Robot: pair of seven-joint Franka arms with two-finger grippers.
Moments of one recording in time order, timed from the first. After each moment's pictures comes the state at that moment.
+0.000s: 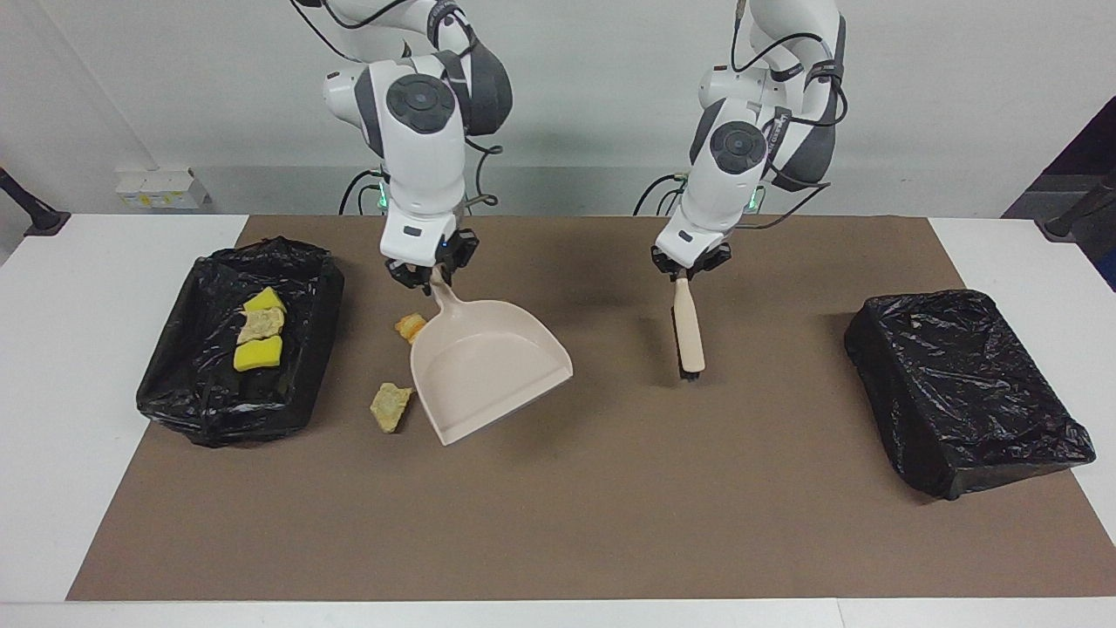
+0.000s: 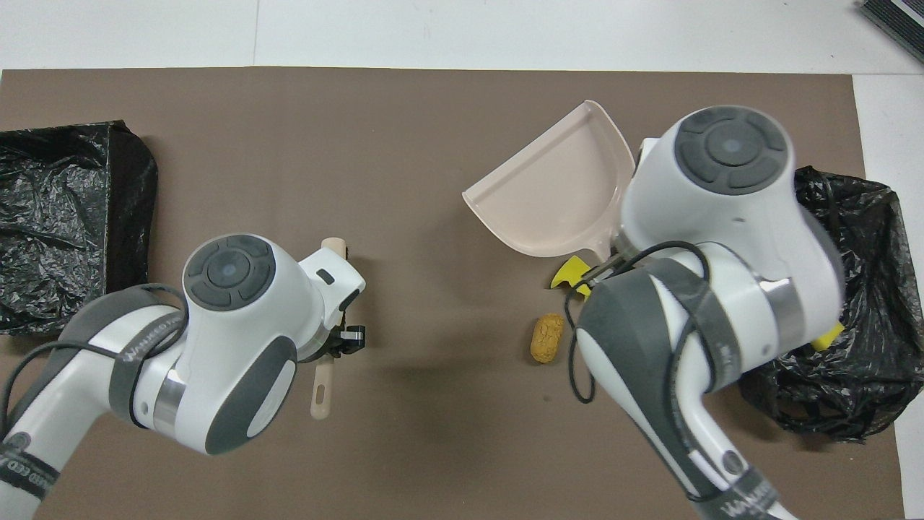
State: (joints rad) left arm -0.35 -0.06 -0.17 -2.16 -0.08 1.93 -0.44; right arm 0.28 0.18 0.11 -1.66 -0.07 1.70 -0.05
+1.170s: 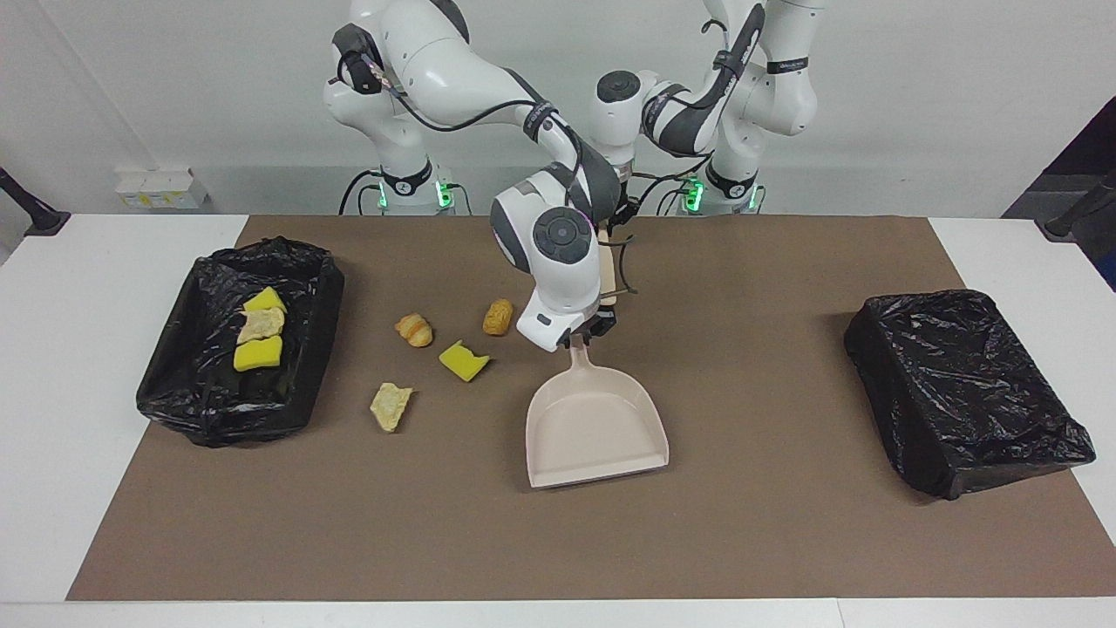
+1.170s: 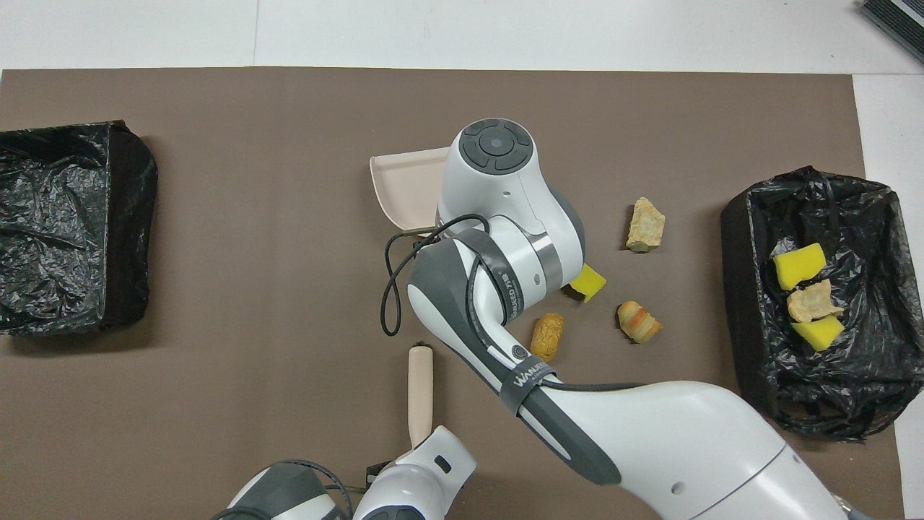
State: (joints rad) left arm -0.82 -0.21 -0.17 -2.53 -0.10 2.31 -0.85; right arm 0.46 0.62 0.11 -1.32 0.14 1.83 0.43
